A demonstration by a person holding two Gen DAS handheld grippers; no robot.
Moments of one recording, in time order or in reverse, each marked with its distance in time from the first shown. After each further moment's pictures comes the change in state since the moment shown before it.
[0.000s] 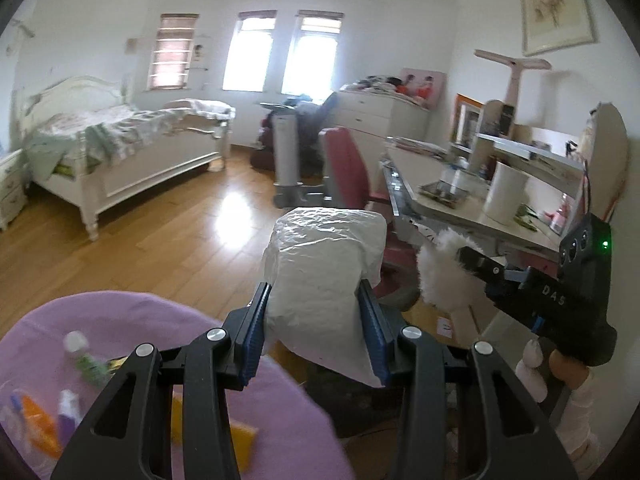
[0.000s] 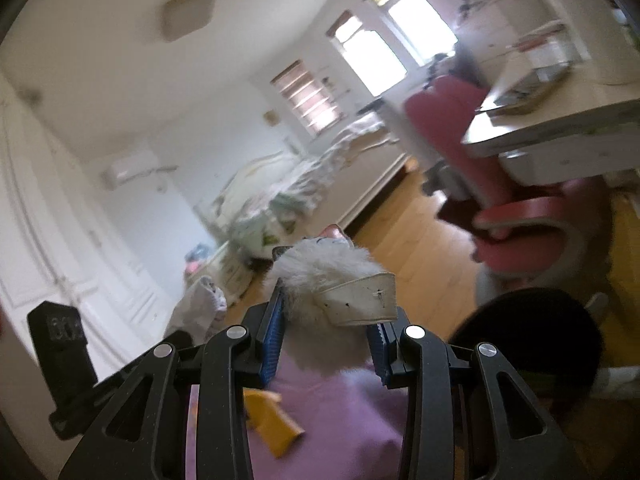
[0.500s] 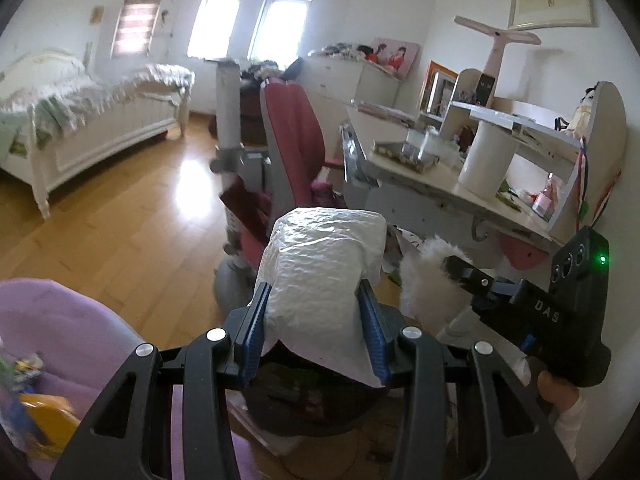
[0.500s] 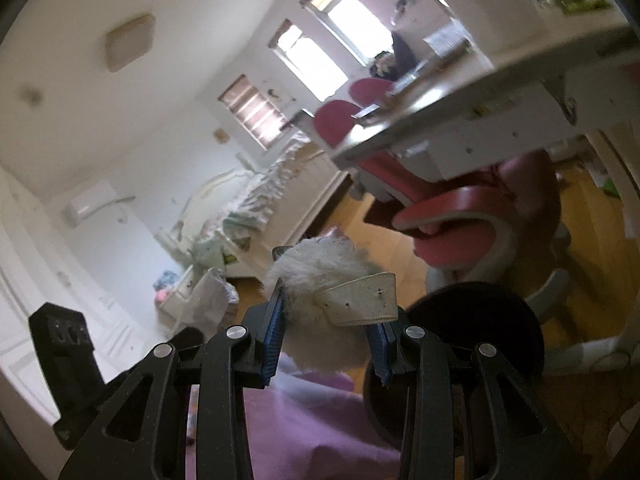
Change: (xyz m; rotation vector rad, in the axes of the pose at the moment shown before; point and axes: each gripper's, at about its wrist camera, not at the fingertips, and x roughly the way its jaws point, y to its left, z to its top) left arm 0.089 -0.048 -0.012 -0.026 0.130 -0.140; right arm -0.002 -0.077 0.004 0.120 -0.001 -0.128
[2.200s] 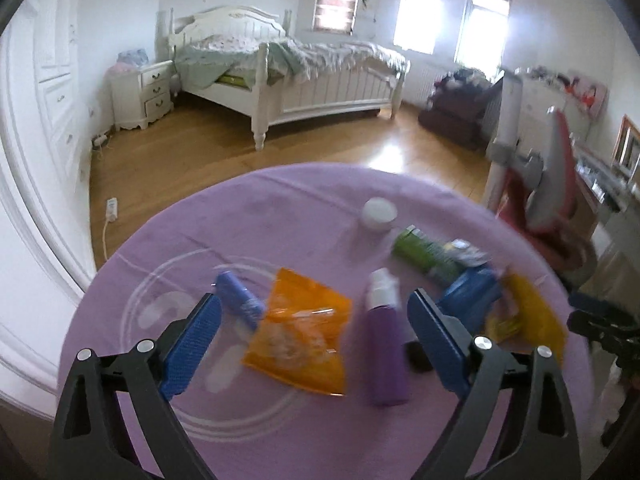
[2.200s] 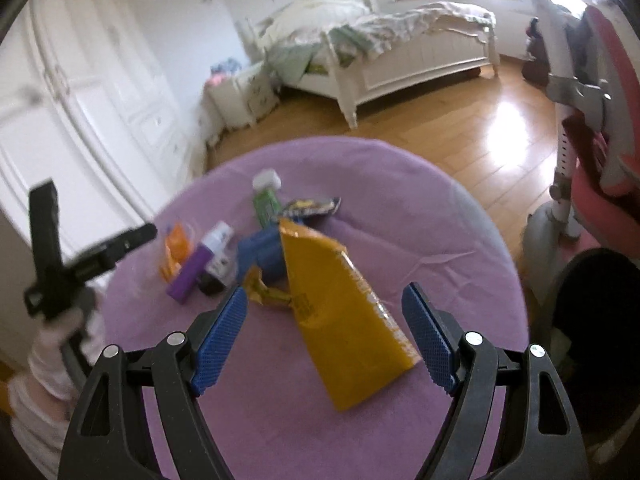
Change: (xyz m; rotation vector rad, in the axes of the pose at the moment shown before) left arm -0.201 0.305 -0.129 -0.295 0.039 0.641; right arm 0.188 0.234 -0.221 -0.608 0.604 0.110
